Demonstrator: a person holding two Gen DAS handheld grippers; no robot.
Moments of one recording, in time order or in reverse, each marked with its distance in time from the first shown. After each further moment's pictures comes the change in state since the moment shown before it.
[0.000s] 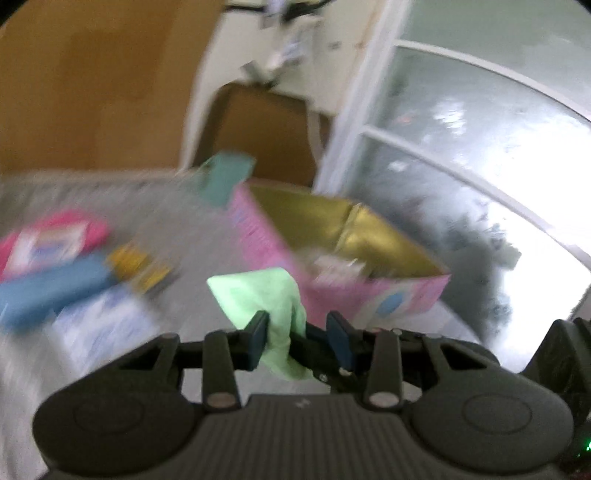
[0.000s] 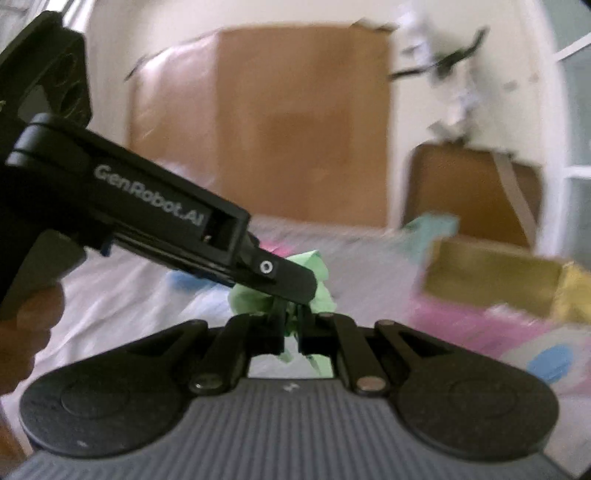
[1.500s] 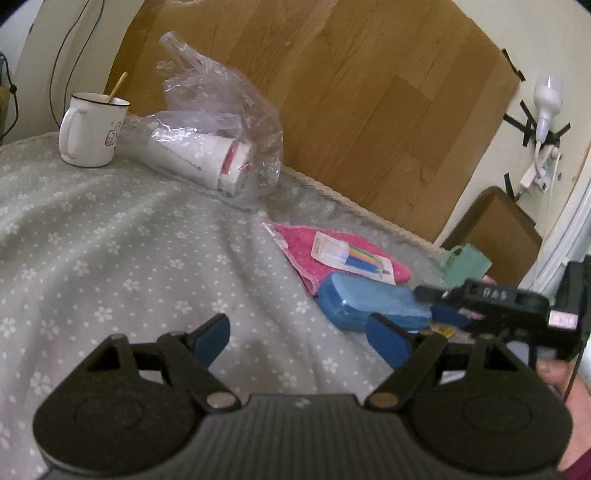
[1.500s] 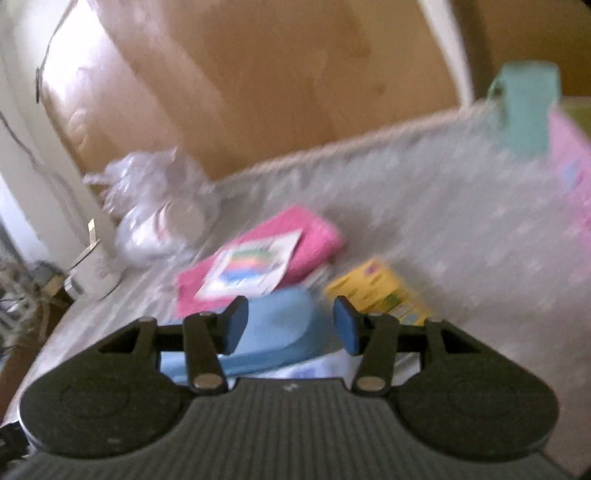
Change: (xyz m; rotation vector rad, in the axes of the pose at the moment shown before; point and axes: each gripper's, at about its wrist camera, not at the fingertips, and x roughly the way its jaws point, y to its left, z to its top) left arm -0.101 0.200 -0.080 -0.447 -0.259 0.501; right arm 0.220 -0.037 0.064 0.421 0.267 0.123
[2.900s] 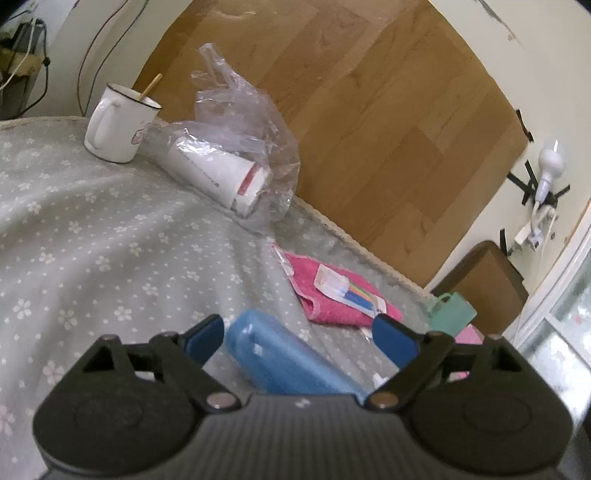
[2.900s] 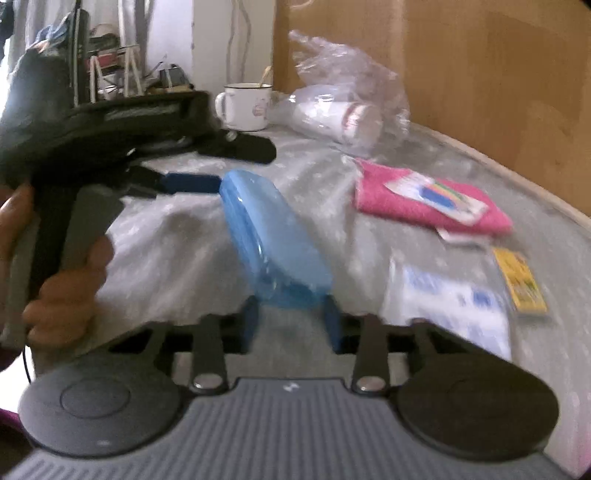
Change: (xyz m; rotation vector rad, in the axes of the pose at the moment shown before) left arm -0.011 0.020 0.002 -0.122 -0.087 -0.051; right arm -0.056 0.123 -0.103 -0.676 0.220 0.200
